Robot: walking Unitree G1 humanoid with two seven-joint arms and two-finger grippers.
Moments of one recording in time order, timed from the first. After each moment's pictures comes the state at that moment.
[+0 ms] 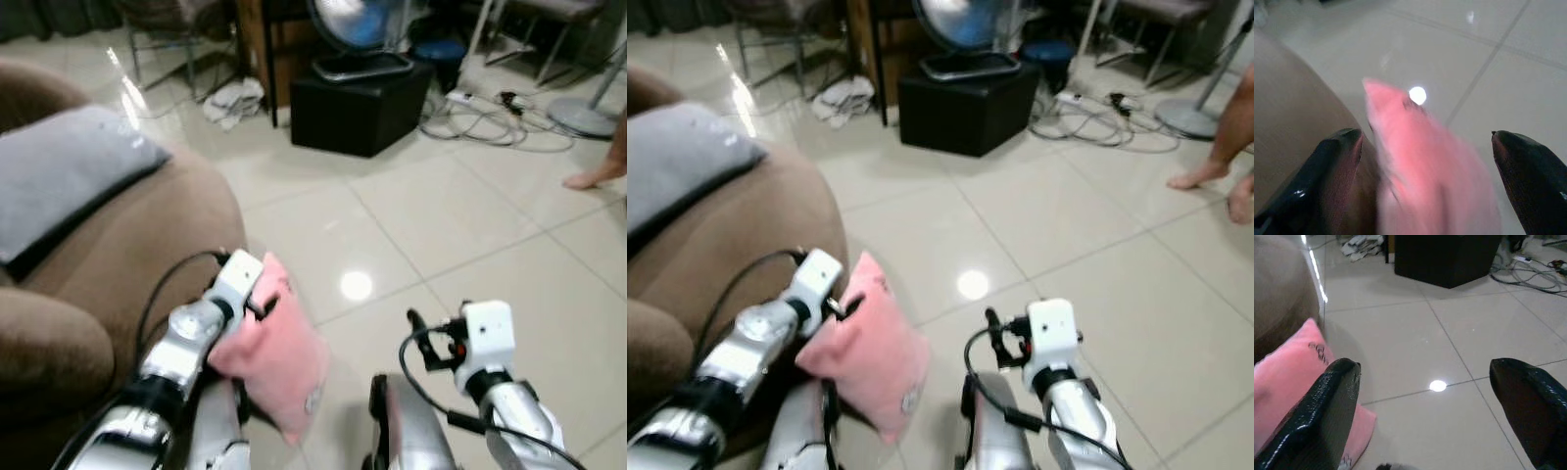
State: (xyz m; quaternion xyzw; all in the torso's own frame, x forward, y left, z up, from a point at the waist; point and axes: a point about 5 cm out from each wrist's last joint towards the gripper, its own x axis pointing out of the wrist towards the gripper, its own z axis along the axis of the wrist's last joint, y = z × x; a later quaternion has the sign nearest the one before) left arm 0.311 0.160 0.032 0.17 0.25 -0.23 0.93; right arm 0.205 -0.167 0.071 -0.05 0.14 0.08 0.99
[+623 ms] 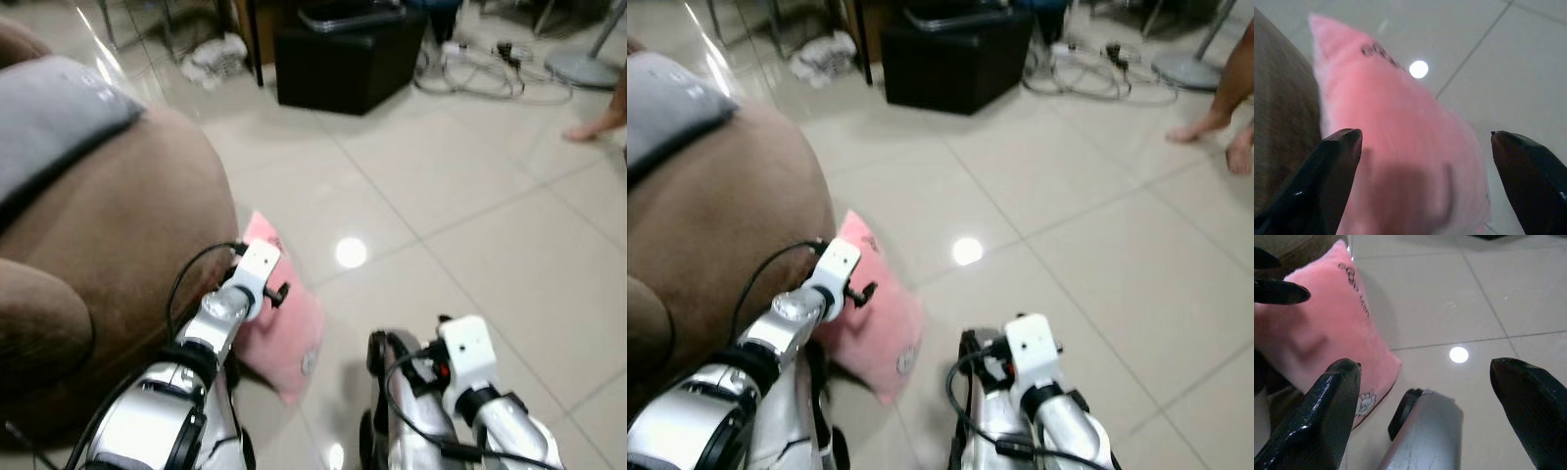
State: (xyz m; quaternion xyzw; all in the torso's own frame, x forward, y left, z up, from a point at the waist) left arm 0.334 0.139 0.035 0.17 0.25 -0.16 0.94; right arm 0.188 -0.150 0.069 -0.07 0.16 0.16 0.97
